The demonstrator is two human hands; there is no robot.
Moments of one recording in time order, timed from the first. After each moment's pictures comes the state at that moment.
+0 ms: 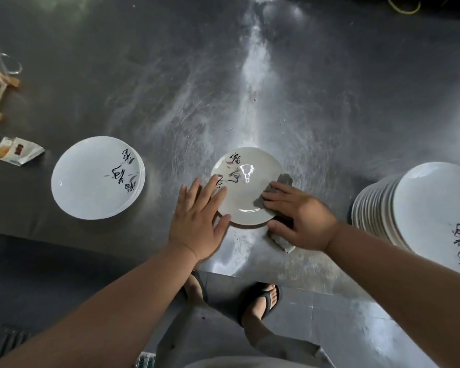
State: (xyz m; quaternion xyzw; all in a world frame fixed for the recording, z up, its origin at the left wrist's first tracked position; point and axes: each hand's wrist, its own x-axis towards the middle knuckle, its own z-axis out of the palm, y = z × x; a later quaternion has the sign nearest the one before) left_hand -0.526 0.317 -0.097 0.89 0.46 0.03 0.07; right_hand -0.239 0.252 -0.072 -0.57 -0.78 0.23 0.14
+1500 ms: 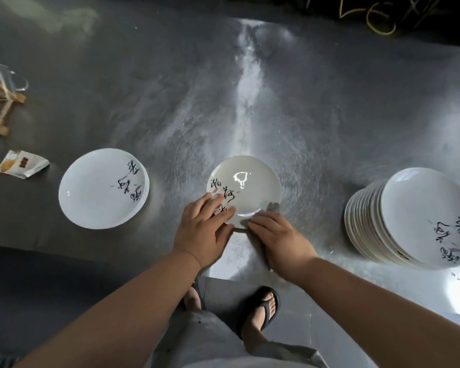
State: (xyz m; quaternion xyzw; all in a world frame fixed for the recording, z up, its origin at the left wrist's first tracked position) left_hand -0.531 0.318 -0.102 0.89 0.40 0.16 0.13; right_hand -0.314 0.213 -0.056 -0.65 -0.72 0.21 0.12
